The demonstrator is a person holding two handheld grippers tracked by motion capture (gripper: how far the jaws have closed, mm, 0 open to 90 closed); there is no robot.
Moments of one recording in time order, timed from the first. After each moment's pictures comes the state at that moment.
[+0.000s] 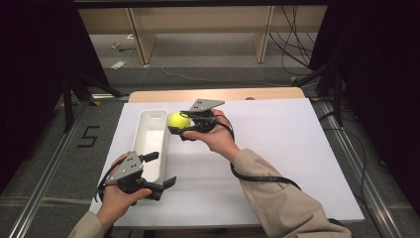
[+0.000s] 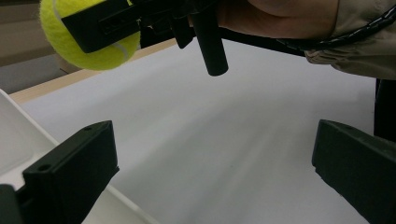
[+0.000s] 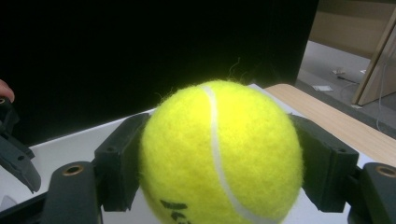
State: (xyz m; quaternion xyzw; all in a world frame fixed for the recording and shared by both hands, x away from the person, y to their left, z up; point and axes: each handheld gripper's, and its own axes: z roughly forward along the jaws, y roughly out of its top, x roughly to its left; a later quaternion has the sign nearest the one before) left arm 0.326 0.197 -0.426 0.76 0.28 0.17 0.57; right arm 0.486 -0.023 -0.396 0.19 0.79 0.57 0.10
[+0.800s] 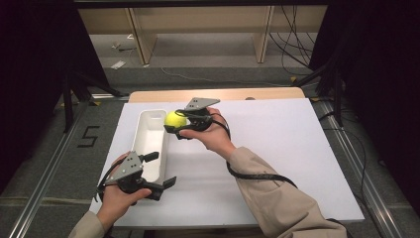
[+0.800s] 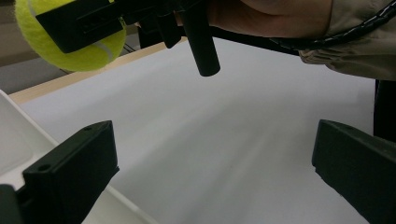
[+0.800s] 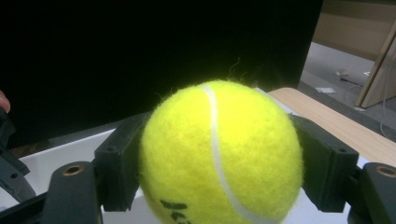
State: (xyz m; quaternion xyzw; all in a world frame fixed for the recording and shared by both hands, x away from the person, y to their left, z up) left arm 0.326 0.197 -0.426 0.76 0.28 0.17 0.57; right arm 0.489 -0.012 -0.393 0.19 0.79 0.57 0.09
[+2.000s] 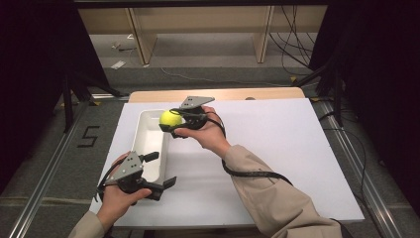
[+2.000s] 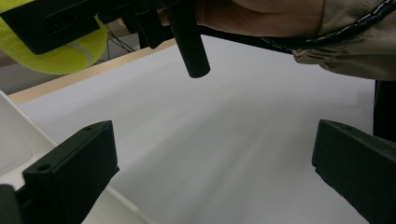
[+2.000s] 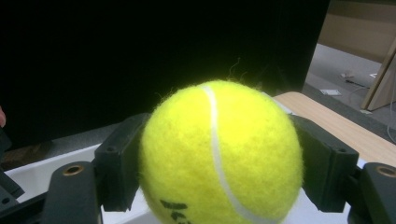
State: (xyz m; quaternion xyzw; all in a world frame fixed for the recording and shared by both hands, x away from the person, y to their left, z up) left arm 0.327 0.197 -0.426 0.76 0.28 0.17 0.57; right arm 0.493 0.001 -0.391 0.18 0.79 0.57 0.09
